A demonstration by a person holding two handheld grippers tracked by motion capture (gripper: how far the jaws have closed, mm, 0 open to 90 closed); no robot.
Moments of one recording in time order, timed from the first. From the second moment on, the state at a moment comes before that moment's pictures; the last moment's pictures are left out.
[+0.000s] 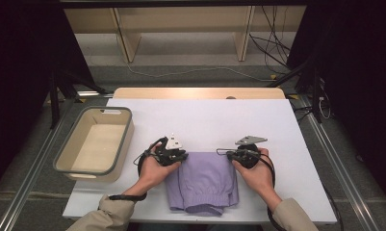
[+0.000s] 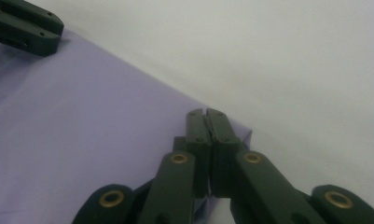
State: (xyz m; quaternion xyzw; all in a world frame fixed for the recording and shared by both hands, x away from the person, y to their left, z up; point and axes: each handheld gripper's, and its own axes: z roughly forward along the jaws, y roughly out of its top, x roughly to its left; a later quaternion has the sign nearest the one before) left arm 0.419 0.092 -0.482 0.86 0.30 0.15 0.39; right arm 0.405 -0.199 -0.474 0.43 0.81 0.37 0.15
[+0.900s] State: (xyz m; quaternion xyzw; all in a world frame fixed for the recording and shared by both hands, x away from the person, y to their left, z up) left arm 0.379 0.120 -0.460 0.84 0.33 0.11 0.42; right arm 0.337 -0.224 -0.458 0.39 0.79 0.46 0.14
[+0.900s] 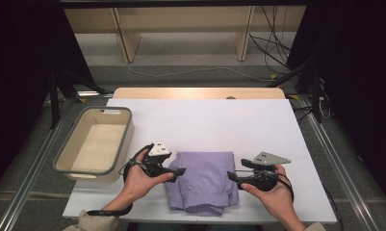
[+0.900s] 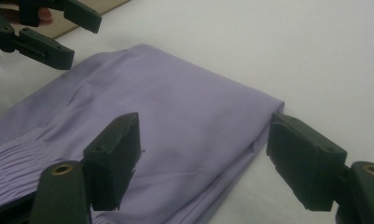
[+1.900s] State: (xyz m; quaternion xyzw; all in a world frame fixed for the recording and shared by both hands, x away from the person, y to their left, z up) left arm 0.381 0.117 -0.459 0.83 0.36 0.11 0.41; right arm 0.324 -0.242 -0.457 0.40 0.77 0.47 0.16
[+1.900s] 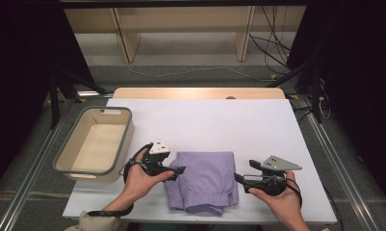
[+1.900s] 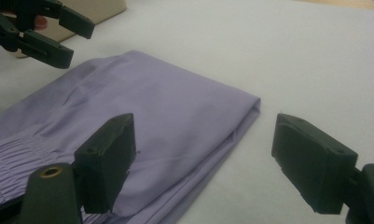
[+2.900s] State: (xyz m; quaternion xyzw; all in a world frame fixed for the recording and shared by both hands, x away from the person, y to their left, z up) left arm 0.387 0.104 -0.484 0.84 0.39 0.09 0.37; right arm 0.322 -0.239 -0.457 0.40 0.77 0.47 0.17
